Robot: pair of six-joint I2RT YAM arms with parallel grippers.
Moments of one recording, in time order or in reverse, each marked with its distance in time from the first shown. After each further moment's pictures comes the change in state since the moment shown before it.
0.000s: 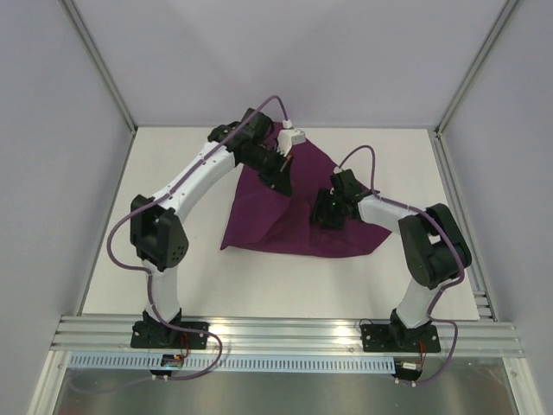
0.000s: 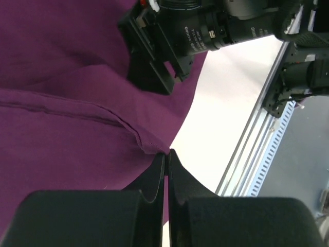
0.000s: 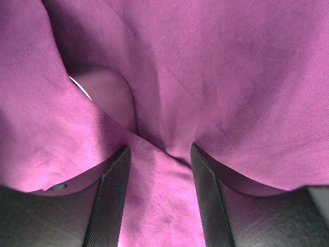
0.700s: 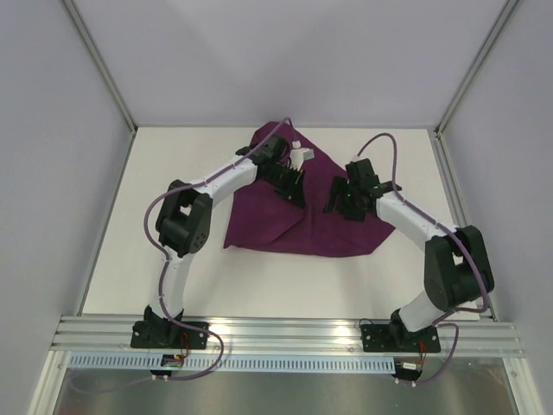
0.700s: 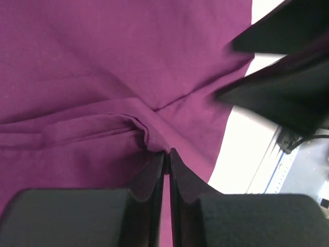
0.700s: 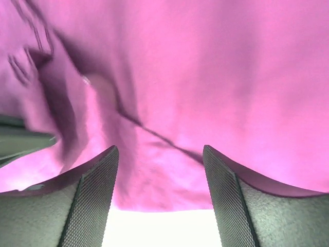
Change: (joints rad) left arm -0.043 0.245 -0.113 0.359 0.025 -0.216; right arm -0.043 -0.165 0.056 -0.216 0.150 -0.054
